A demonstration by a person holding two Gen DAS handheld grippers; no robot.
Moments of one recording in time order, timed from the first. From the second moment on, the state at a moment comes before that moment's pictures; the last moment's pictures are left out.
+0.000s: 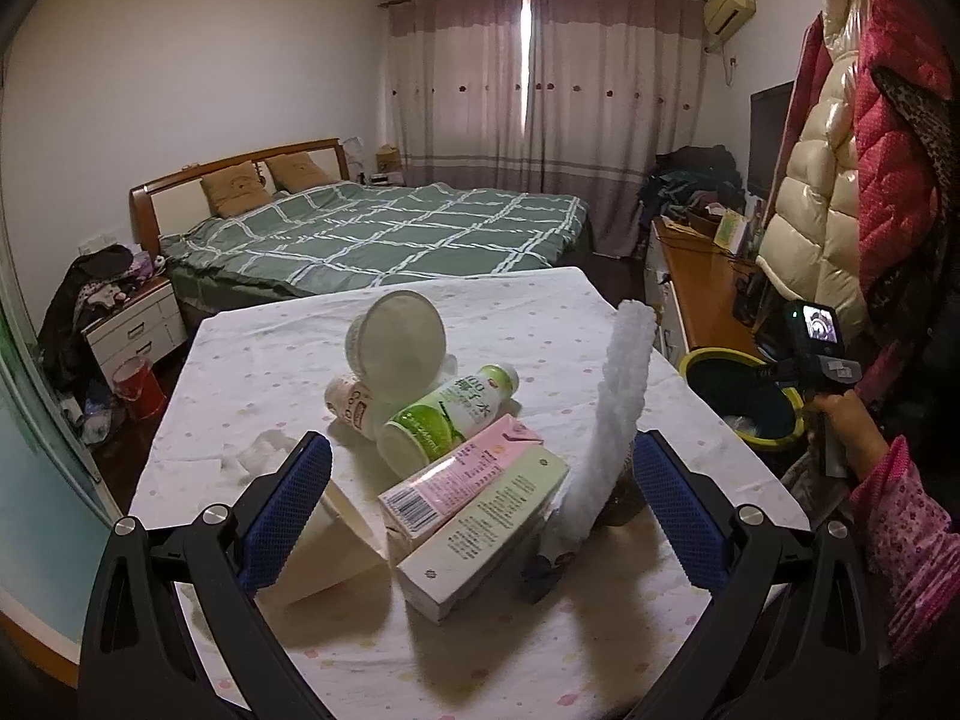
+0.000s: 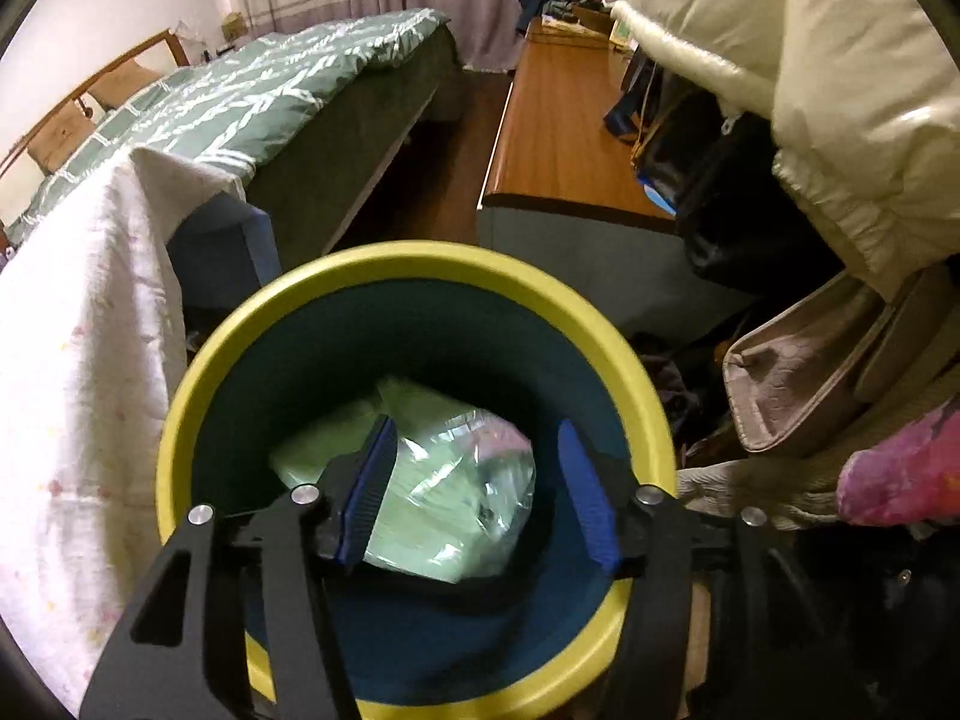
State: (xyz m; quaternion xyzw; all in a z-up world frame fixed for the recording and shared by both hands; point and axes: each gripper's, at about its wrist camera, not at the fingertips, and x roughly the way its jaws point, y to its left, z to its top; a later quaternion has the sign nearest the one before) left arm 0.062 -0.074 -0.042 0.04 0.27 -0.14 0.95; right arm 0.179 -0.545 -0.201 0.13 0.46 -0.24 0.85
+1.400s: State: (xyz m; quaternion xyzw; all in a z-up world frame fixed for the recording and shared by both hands) left arm 0.110 -0.076 -0.120 0.20 0.34 -0.30 0.87; right arm 0.151 -0.464 -0.174 0.11 0.44 -0.12 0.88
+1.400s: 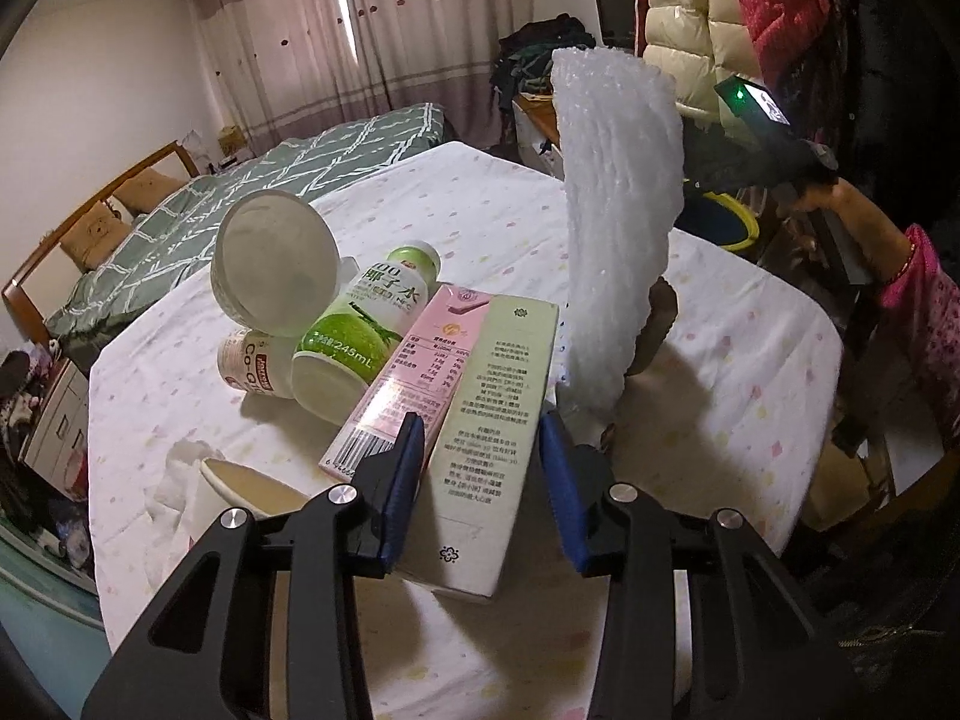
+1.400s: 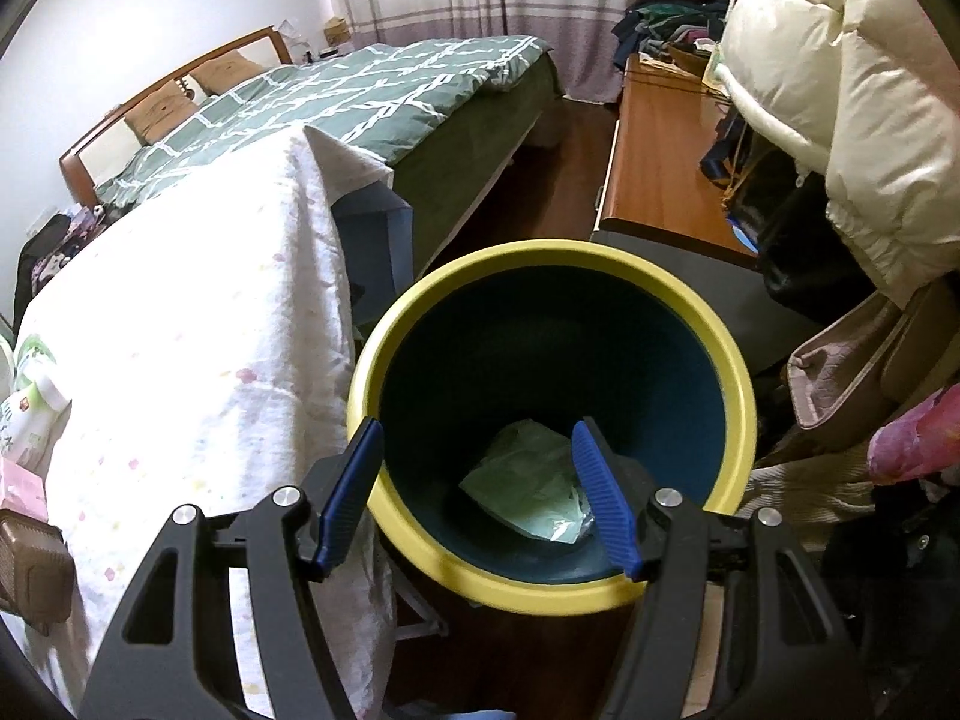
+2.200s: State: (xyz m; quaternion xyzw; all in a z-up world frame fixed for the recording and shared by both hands) left arm 0.103 -0.069 -0.077 0.17 0.32 -0.27 0.89; right arm 0.140 -0.452 -0.170 0.13 0.43 -0.09 0.89
